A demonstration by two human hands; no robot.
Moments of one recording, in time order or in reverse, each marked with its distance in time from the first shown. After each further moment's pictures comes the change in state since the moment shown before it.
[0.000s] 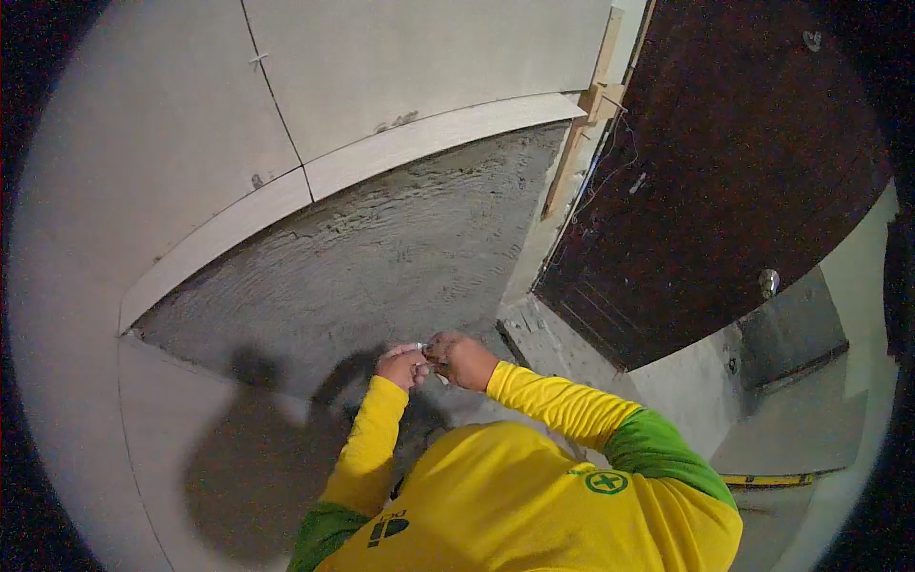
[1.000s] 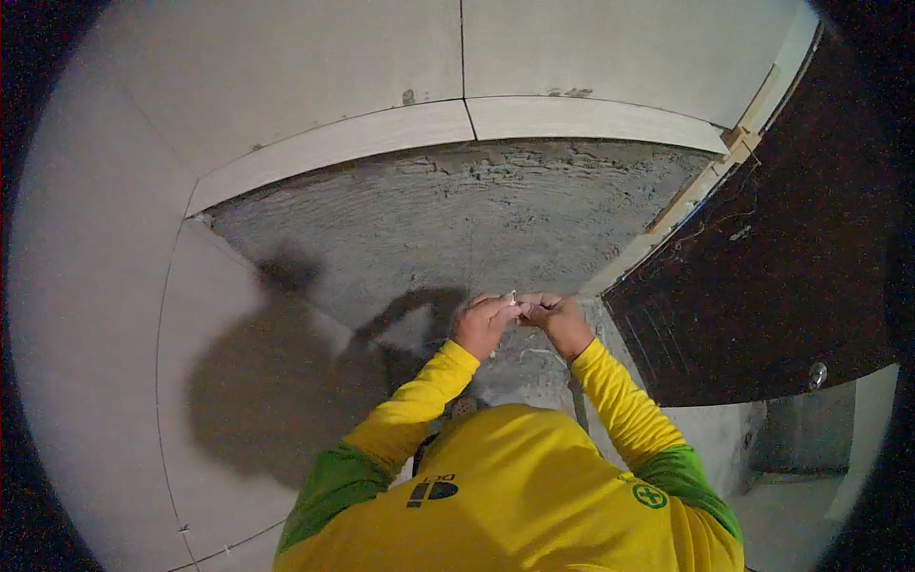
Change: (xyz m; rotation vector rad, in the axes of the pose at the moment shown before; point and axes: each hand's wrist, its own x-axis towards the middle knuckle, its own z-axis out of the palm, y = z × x) left_hand -0.036 0.037 0.022 0.902 0.203 1.152; right_hand 0.039 0.002 -0.014 0.903 -0.013 0.611
